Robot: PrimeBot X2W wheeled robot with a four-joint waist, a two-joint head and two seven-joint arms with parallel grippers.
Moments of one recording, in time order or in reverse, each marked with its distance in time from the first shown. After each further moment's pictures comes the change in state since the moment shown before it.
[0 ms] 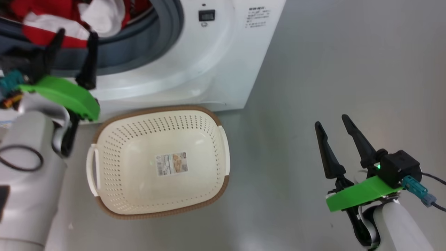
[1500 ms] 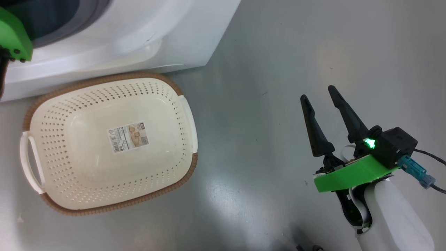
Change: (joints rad) left arm -0.461 0.119 -0.321 0.423 -0.140 0.000 0.017; right arm -0.117 0.010 0.072 -0.039 0.054 0.000 -0.003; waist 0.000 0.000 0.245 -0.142
